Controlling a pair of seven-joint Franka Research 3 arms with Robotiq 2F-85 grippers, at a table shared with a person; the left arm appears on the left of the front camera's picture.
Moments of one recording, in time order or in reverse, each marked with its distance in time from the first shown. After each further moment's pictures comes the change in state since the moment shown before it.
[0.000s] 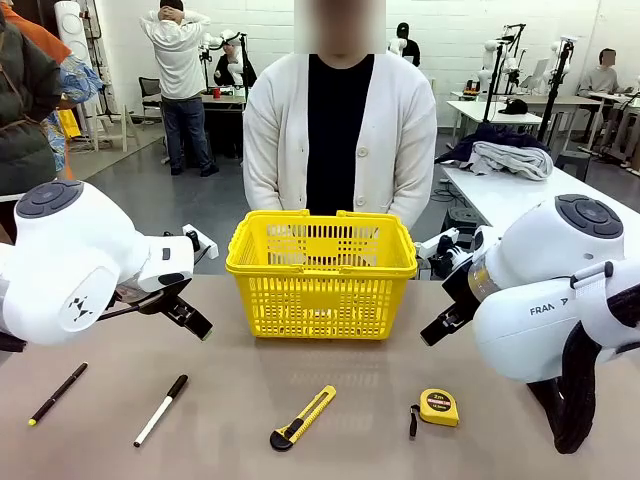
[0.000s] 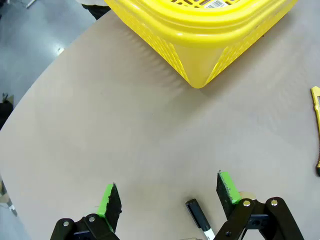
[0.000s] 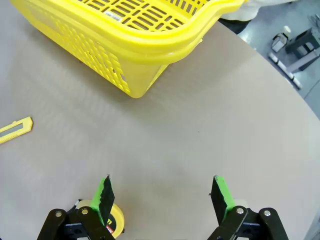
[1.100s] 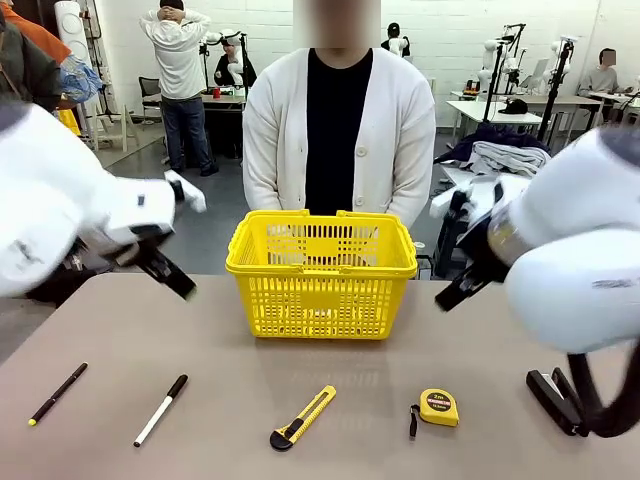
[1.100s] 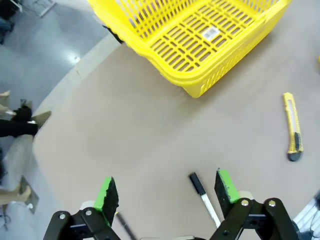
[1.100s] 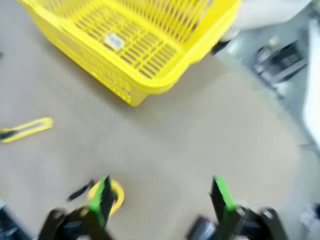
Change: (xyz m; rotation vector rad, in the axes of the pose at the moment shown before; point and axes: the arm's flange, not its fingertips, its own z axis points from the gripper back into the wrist) left arm 0.027 -0.001 0.126 0.053 -0.061 -0.071; right arm 0.025 0.008 0.118 -0.080 -0.040 0.050
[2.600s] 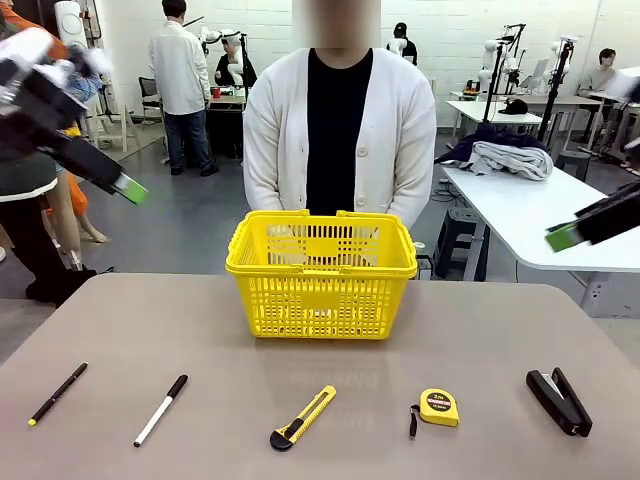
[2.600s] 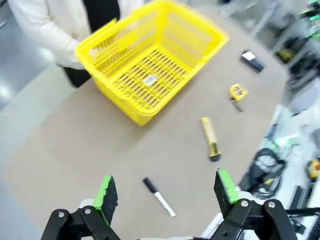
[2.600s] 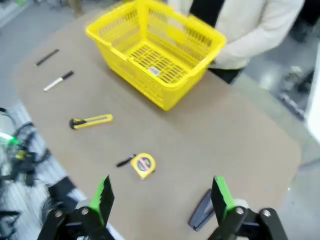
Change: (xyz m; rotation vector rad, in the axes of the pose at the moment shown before) left arm 0.012 0.115 0.111 -0.469 -0.175 0.078; right arm -0.066 -0.091 0.158 0.300 -0.228 -0.058
